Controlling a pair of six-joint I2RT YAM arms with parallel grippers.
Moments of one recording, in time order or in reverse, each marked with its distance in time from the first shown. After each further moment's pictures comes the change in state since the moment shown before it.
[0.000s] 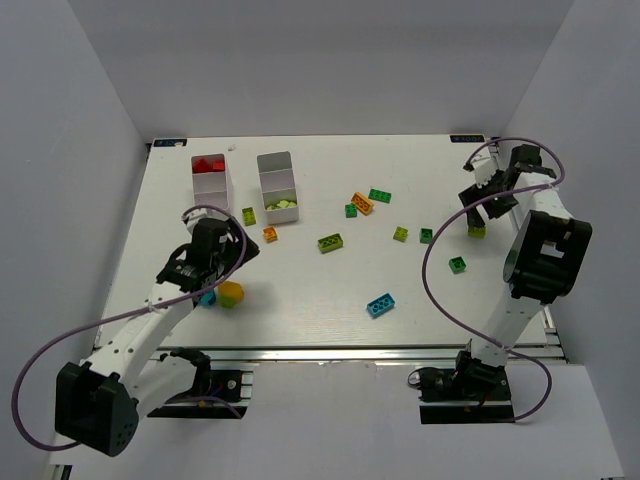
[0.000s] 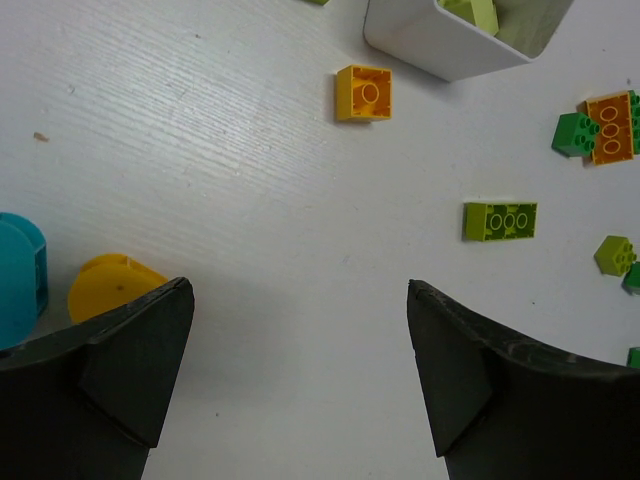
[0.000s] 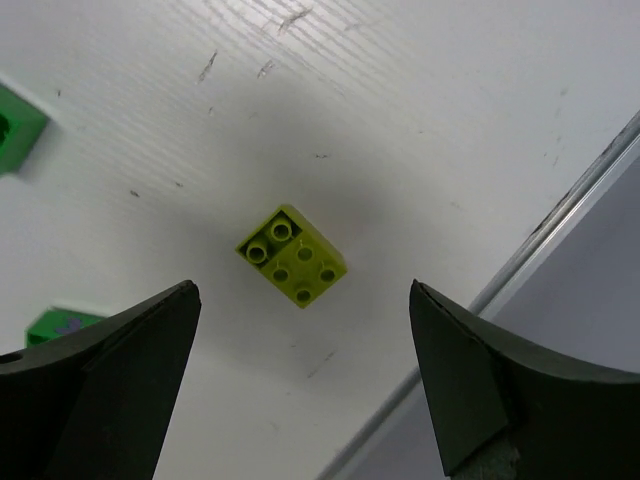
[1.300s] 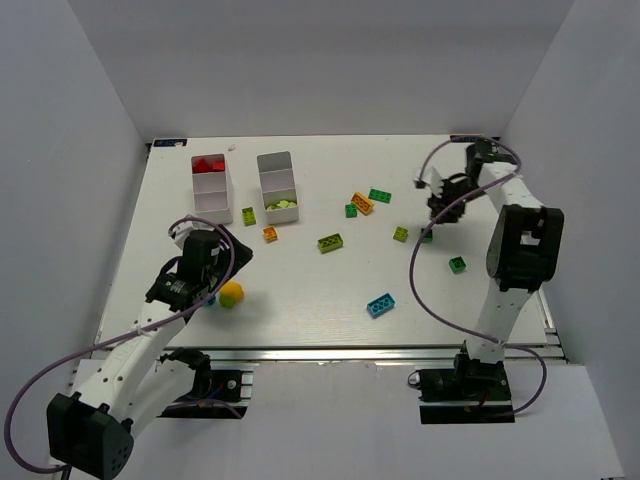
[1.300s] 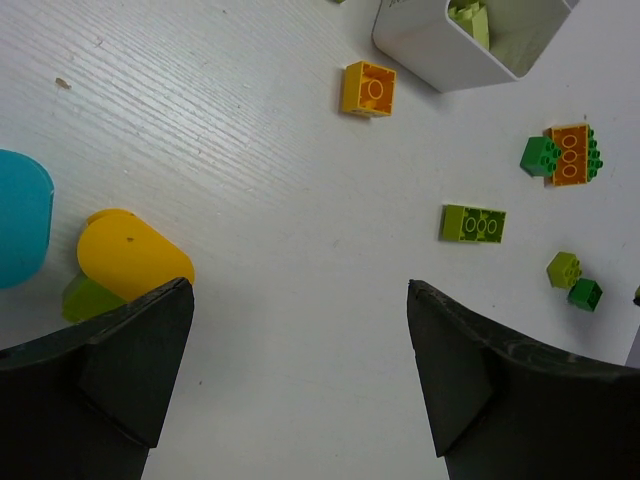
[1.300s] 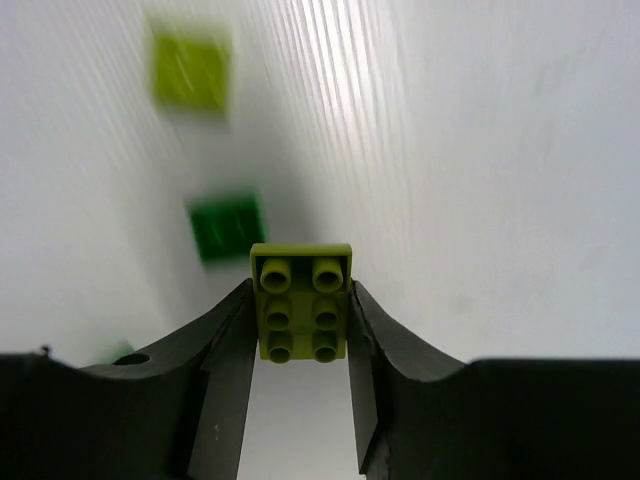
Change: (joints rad) left arm 0.000 -0.167 -0.060 -0.088 -0.016 -0.157; right arm 0.166 0.098 0.111 -0.256 -0.193 -0.615
